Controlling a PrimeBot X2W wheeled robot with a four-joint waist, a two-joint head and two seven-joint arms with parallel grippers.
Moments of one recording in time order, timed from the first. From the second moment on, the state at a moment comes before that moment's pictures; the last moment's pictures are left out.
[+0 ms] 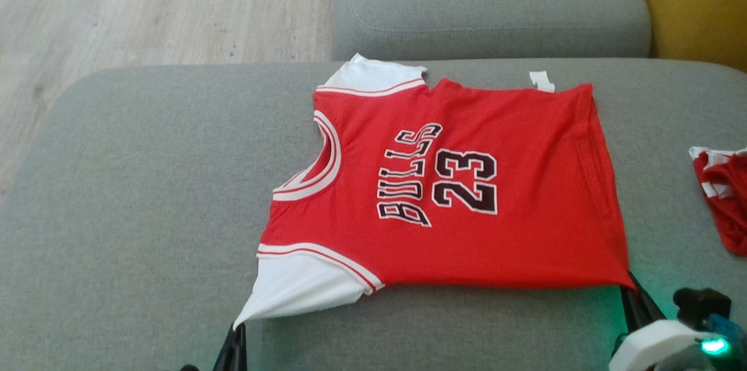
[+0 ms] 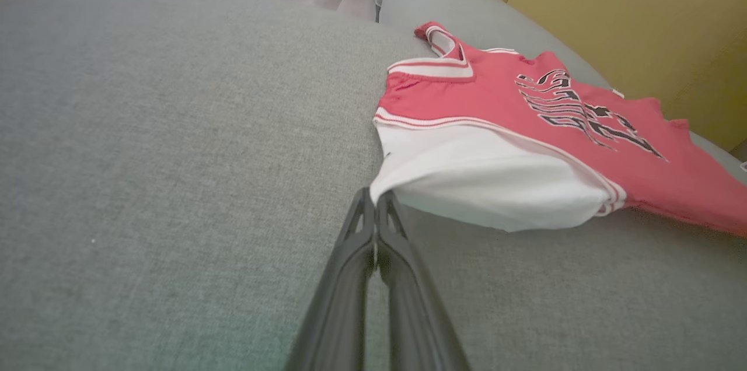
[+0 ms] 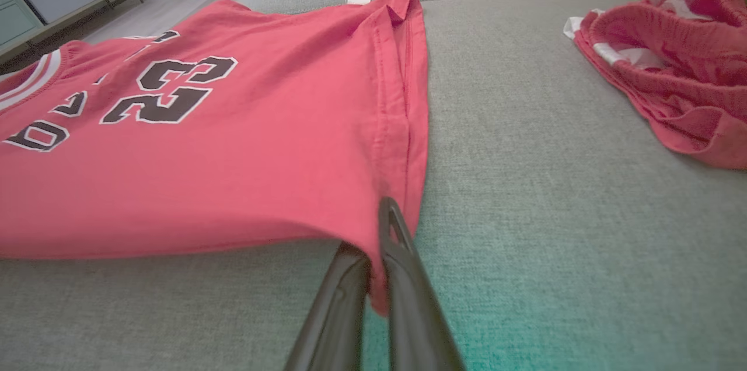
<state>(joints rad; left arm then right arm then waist) 0.11 0.05 -0.19 0.48 -0.36 -0.06 -0.25 -0.10 -0.23 0.12 0.77 0.33 0.13 -0.25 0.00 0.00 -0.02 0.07</state>
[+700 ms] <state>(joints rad) -0.30 0.05 -0.25 0.44 -0.29 -0.07 -0.25 -0.33 -0.26 0.14 0.69 0.37 0.13 -0.16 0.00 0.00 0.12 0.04</state>
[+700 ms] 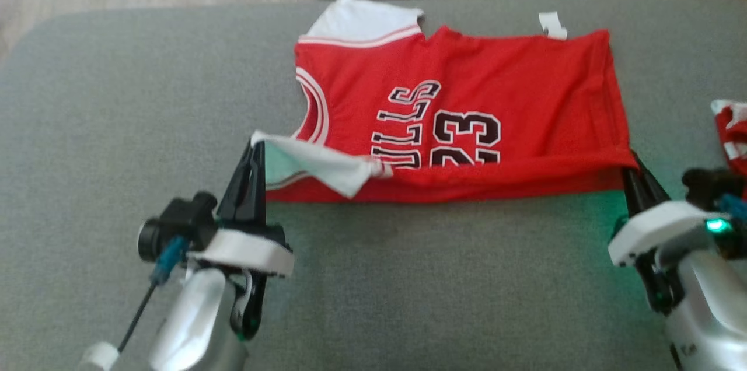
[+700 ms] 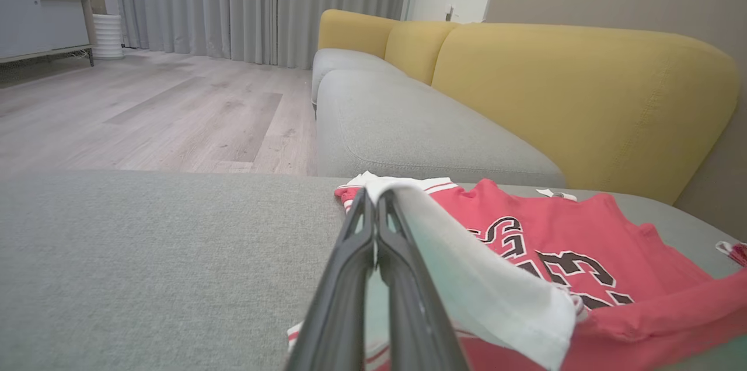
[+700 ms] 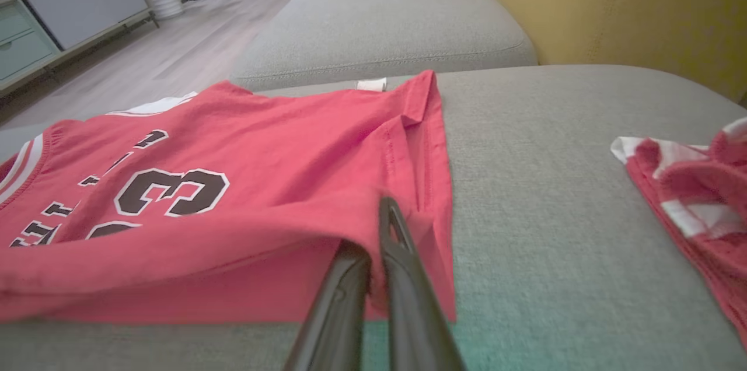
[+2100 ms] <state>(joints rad) -0.08 0.04 -0.18 0.34 -0.22 0.04 -0.26 -0.21 -0.07 -0.13 0.56 0.11 0.13 -0.25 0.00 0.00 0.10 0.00</state>
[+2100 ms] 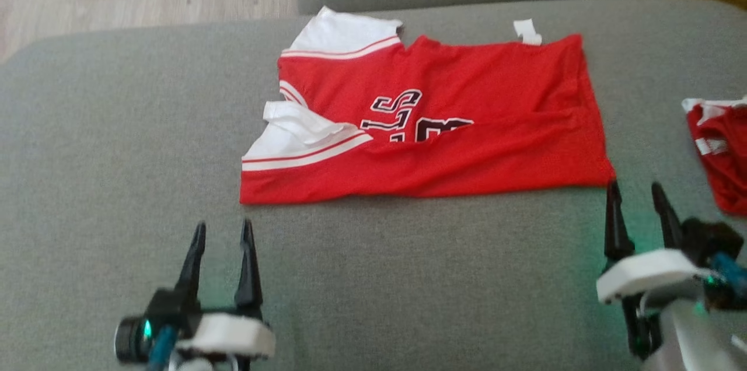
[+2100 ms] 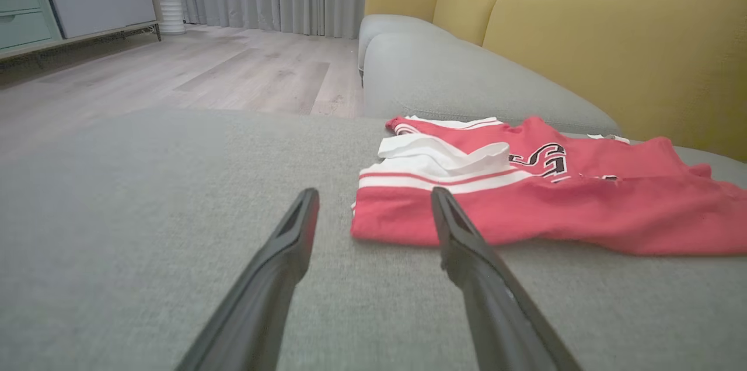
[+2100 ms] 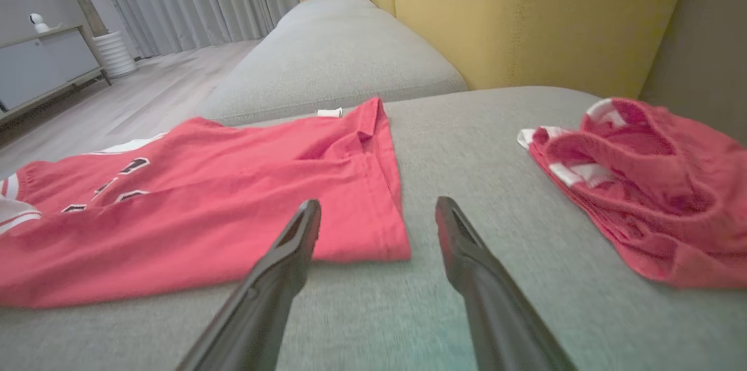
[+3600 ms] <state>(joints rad) -0.38 0.04 -0.16 0.75 -0.33 0.01 -0.27 -0.39 -0.05 -0.07 0.60 0.17 0.13 -0.25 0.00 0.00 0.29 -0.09</state>
